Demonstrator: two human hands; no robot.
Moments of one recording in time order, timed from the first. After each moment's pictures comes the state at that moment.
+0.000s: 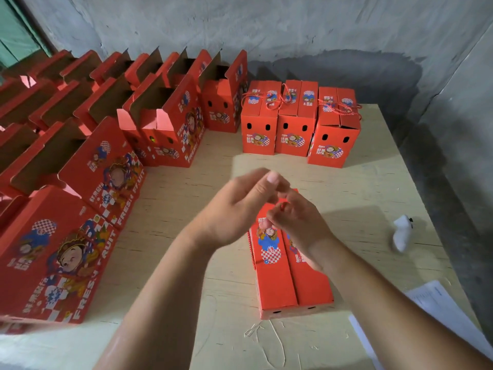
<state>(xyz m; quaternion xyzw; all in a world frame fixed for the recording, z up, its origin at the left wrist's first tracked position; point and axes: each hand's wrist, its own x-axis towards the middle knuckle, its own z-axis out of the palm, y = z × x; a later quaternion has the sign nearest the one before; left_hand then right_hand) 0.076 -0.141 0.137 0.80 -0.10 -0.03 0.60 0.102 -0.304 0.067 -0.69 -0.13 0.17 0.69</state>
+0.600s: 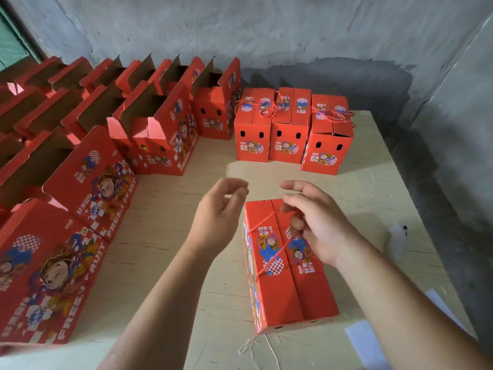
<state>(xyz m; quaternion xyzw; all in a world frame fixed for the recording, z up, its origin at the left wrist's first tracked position) 0.110 -0.133 0.078 0.80 0.04 0.13 0.59 0.134 -0.326 0.092 -0.65 0.04 0.17 0.74</state>
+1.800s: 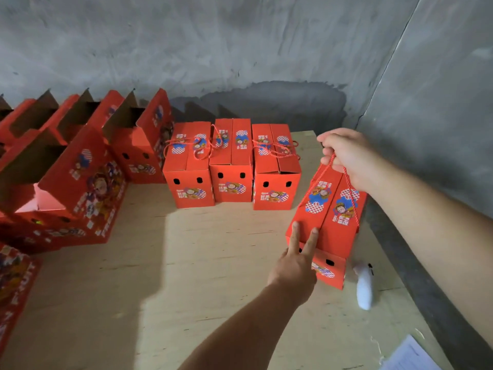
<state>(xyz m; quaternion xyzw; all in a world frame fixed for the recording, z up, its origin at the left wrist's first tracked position) 0.276 -0.361 -0.040 0.93 -0.20 -0.16 0.26 0.396 -0.492 0.145 -0.80 0.16 -0.06 0.58</state>
